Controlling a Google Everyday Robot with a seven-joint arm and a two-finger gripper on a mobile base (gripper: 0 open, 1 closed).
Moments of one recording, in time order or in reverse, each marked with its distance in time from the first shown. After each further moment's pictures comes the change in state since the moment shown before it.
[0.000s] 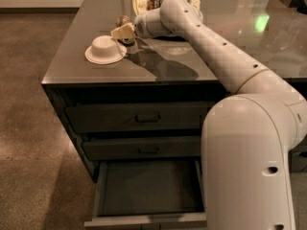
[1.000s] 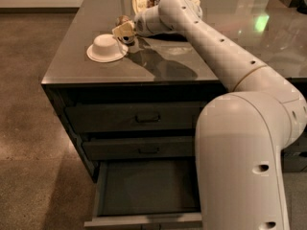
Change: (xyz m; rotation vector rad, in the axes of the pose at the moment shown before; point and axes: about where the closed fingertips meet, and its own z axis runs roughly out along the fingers) arm -0.006 -0.003 0.000 0.021 0.025 0.043
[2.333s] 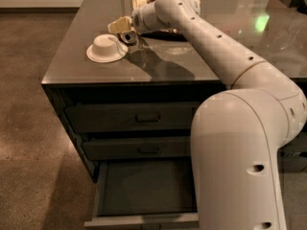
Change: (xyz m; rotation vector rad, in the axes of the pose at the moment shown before) arm -0.012 0.002 -0.001 0.021 -0.006 0.106
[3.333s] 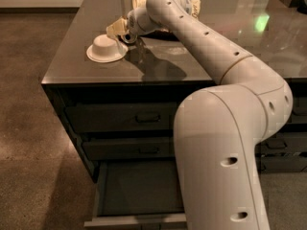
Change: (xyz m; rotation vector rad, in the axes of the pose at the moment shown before) arm 0.014 0.002 0.022 0.035 0.088 0.099
